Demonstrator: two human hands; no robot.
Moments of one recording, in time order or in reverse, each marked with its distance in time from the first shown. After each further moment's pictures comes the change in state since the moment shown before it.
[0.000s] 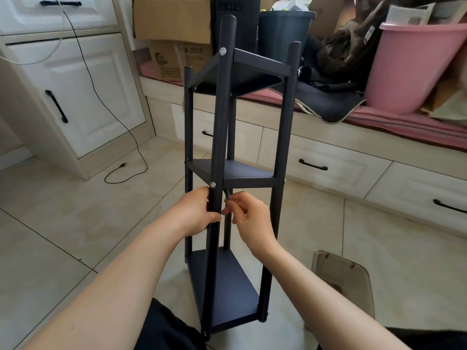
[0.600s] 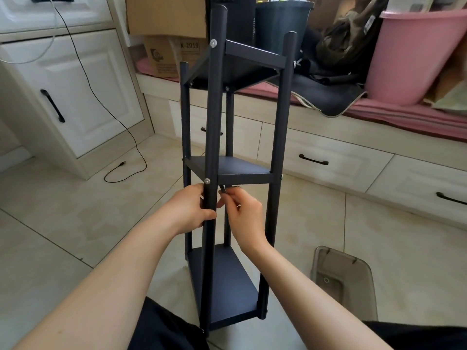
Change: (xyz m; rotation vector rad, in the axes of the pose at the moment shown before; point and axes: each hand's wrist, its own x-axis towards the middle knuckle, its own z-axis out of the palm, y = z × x) left_hand -0.002 0.000 -0.004 -0.084 -0.025 -0.036; right_hand 0.007 0.010 0.018 0.043 0.108 -0.067
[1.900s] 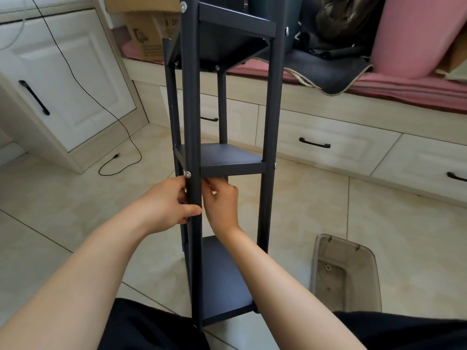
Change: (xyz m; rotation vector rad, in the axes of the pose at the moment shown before) left_hand -0.001 -0.002 -0.005 -0.027 -0.023 -0.022; right_hand 0.023 0.028 0.043 0.207 0.057 -0.055
